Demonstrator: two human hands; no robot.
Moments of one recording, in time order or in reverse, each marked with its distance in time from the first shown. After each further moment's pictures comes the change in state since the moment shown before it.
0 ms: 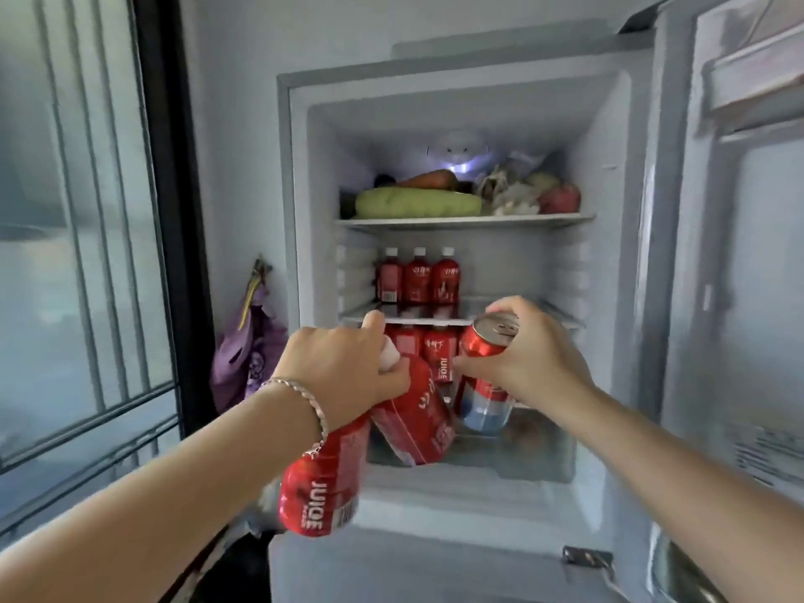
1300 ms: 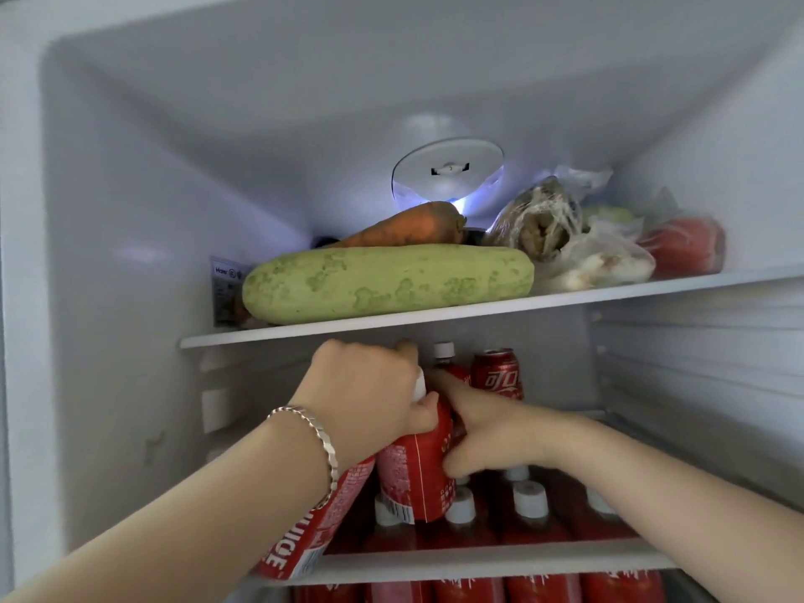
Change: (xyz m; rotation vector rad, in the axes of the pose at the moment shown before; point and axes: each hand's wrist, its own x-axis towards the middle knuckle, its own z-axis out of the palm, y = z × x) left_hand 0.323 -0.045 0.169 0.322 0.234 0.290; right_hand 0.322 0.083 0.129 0.040 -0.505 -0.230
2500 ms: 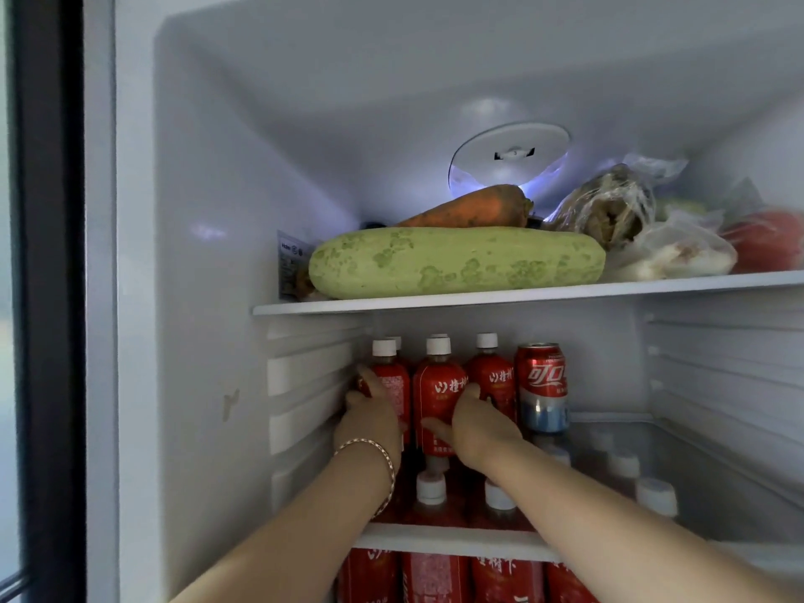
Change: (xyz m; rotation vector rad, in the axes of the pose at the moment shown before) left_hand -0.019 0.008 0.115 -0.595 -0.501 -0.740; right_hand 0.066 0.016 0.068 -0.171 0.147 0.485
